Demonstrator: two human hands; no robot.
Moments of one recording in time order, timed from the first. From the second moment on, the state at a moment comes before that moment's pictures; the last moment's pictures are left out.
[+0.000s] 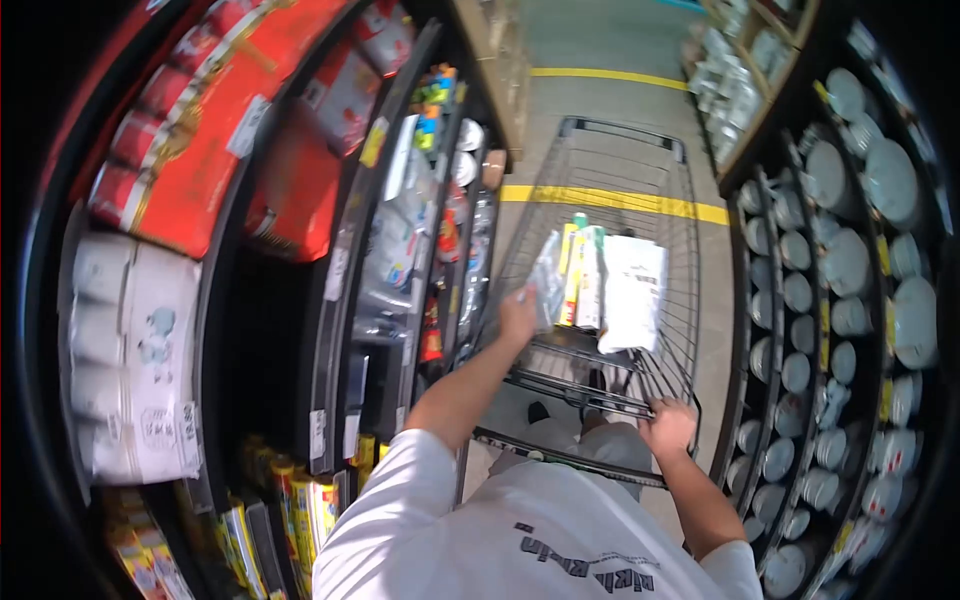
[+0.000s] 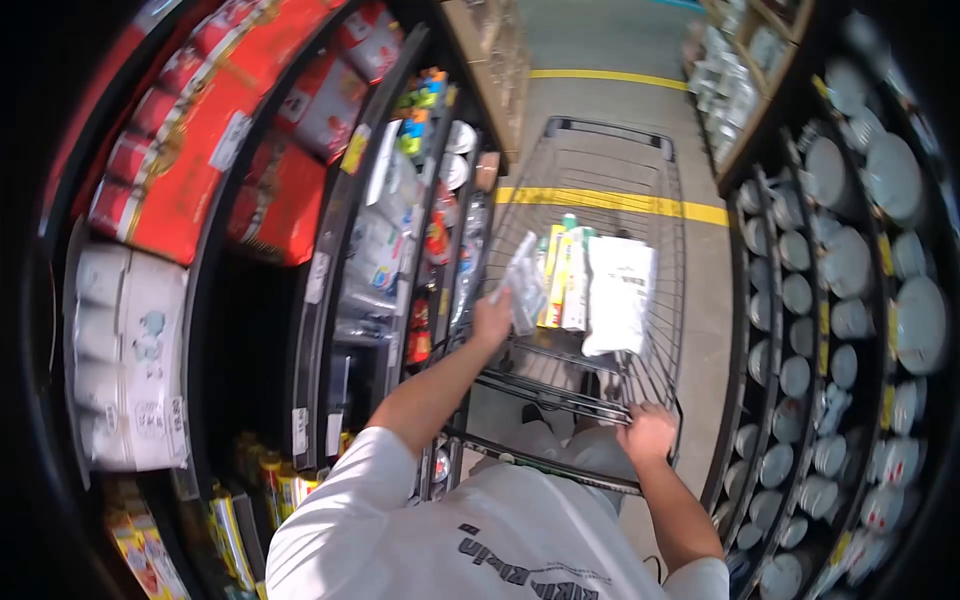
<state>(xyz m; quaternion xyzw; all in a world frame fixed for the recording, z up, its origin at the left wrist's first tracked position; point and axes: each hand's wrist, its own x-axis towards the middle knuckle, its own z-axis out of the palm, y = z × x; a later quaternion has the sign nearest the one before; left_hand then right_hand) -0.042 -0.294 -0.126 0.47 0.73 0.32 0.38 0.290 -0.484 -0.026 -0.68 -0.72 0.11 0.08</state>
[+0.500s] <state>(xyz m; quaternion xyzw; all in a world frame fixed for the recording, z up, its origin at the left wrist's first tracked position) -0.224 -0.405 -0.055 0.14 0.76 0.57 0.27 0.299 -0.468 -0.024 -0.68 -0.72 0.12 0.06</state>
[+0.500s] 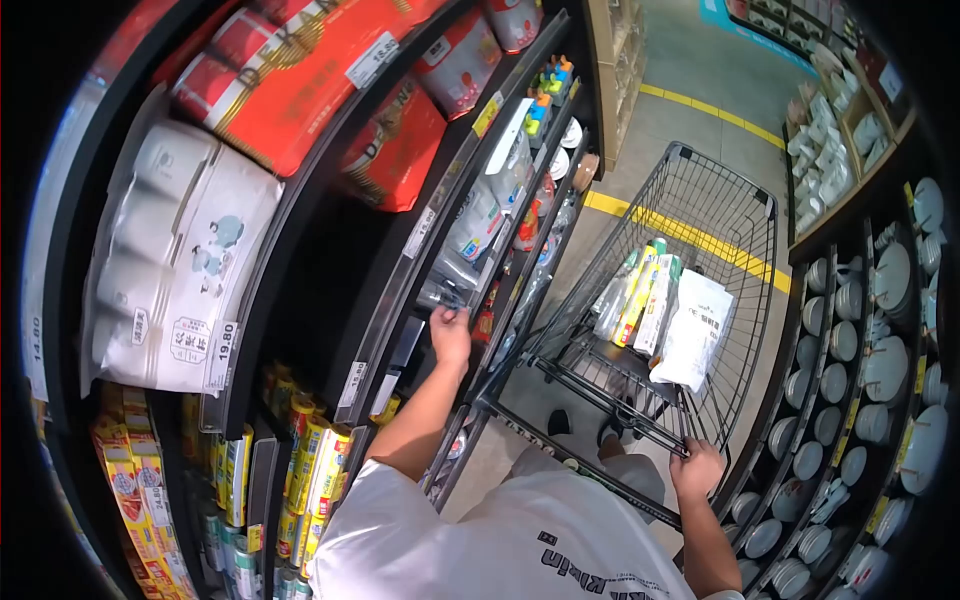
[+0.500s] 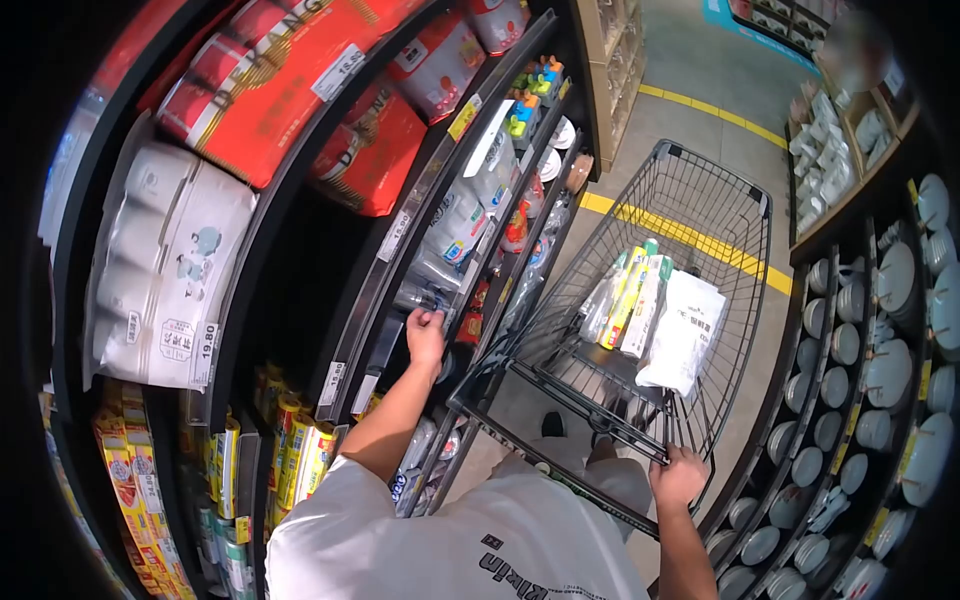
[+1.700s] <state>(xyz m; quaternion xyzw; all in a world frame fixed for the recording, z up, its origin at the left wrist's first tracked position) -0.102 -0.435 0.088 0.71 0.55 0.44 0.04 0.304 -0.463 -0.013 -0.68 -0.72 0.14 0.06</state>
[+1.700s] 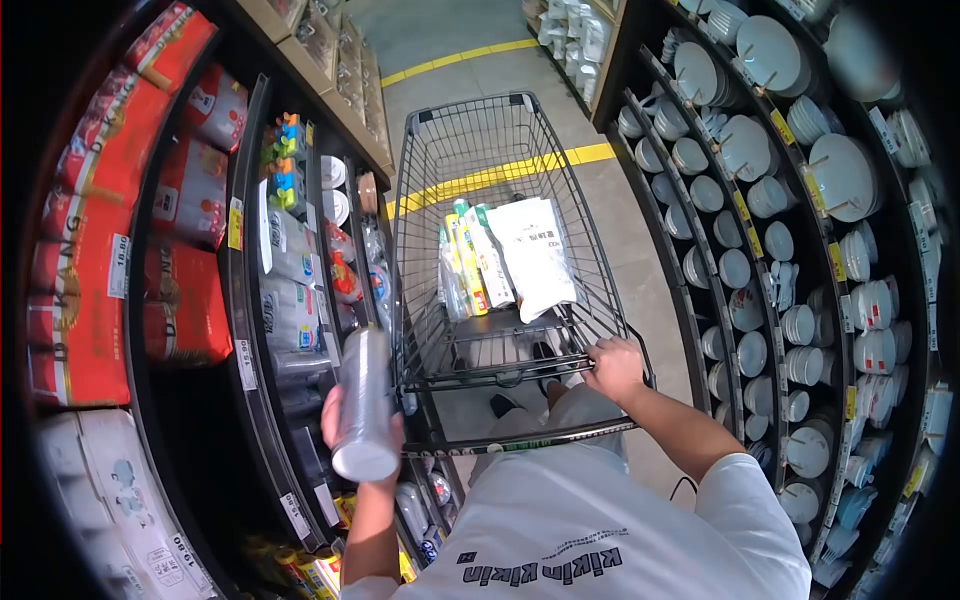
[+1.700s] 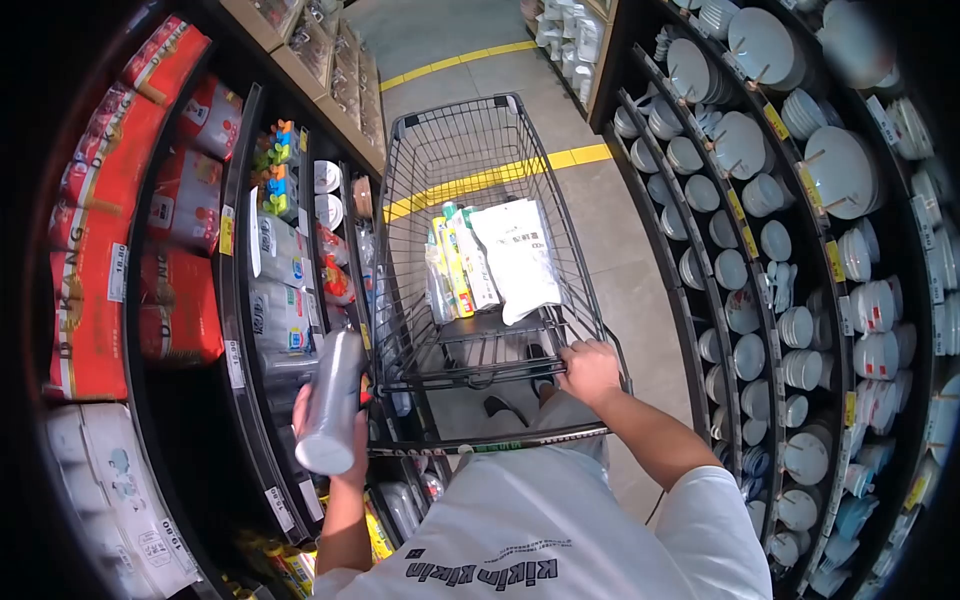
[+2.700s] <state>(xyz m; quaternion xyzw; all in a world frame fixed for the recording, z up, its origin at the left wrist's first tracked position) -0.106 -0.521 0.011 0.71 0.58 0.33 0.23 0.300 -0.462 -0.036 -0.66 -0.75 0.04 0.07</state>
